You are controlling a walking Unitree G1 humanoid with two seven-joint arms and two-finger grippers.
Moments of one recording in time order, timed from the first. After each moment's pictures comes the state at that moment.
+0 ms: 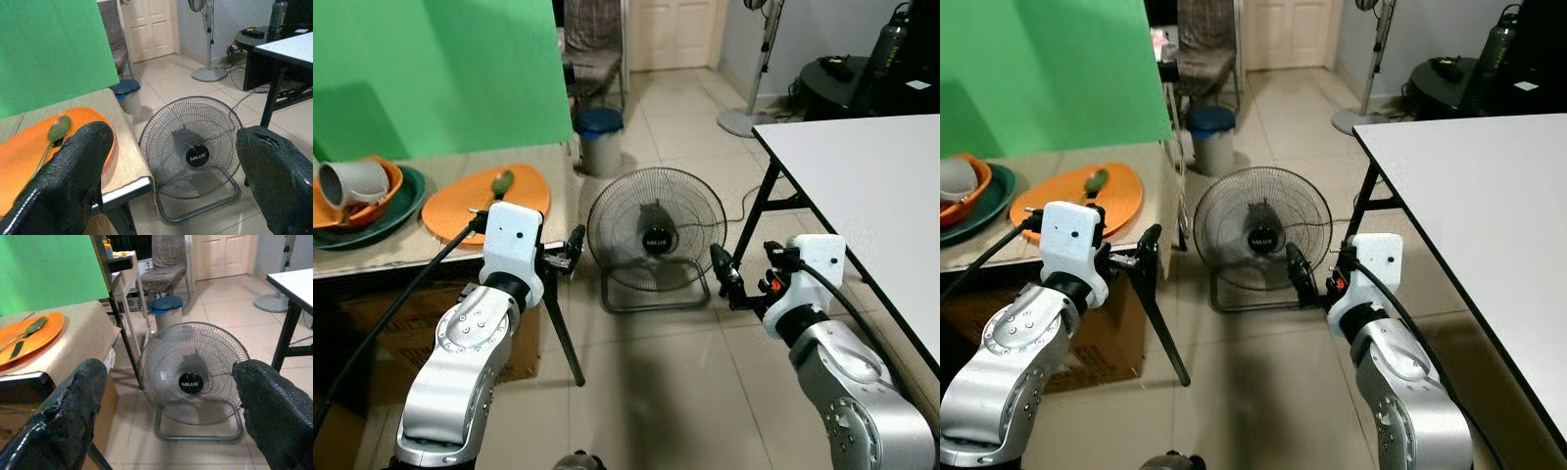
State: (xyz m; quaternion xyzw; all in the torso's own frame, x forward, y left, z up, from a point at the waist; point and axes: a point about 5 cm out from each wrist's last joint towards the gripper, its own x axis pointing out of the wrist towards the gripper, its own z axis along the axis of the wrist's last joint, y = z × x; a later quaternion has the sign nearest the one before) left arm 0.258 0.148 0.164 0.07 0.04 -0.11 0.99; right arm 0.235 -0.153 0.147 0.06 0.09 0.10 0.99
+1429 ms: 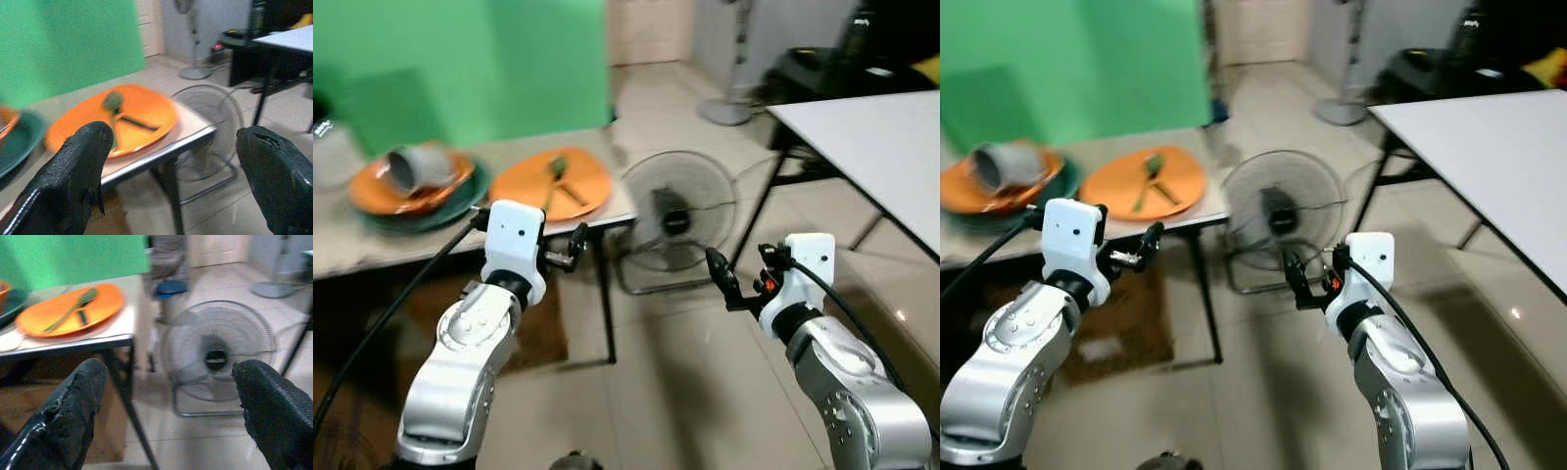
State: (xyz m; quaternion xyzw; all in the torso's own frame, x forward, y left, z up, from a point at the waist) left arm 0.258 0.148 0.166 0.07 0.04 -0.11 0.99; right arm 0.240 -0.147 0.143 0.05 0.11 0.12 0.98
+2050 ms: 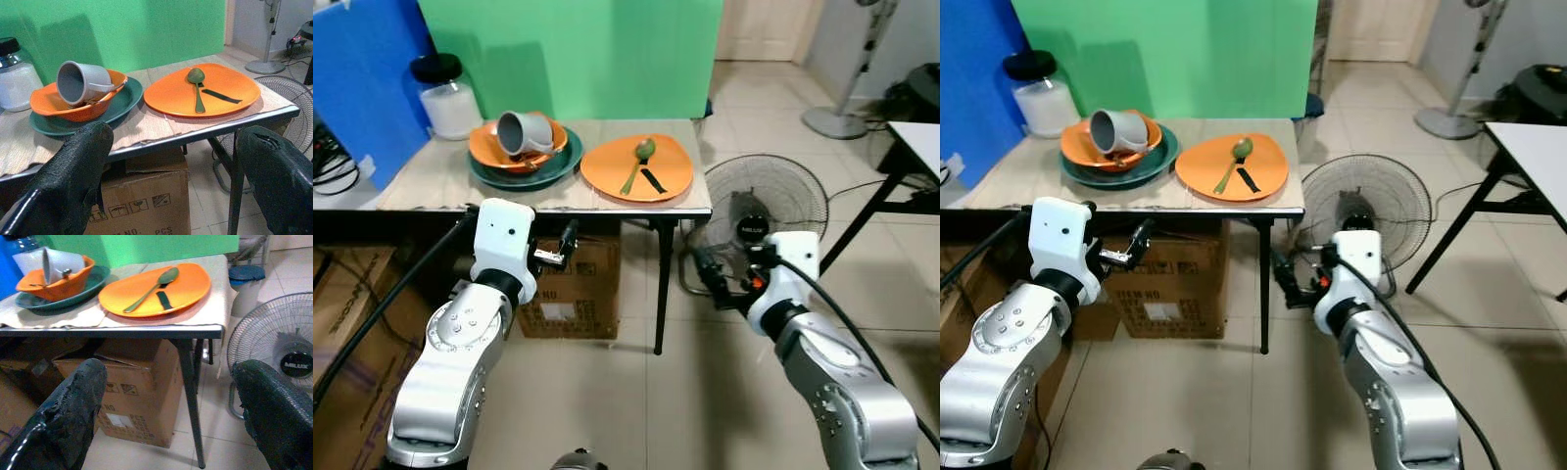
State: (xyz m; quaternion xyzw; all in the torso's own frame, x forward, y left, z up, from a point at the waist) left arm 0.257 0.154 0.170 0.08 0.03 -0.10 0.99; right arm 0.245 -0.144 0.138 0.07 0.12 0.13 0.98
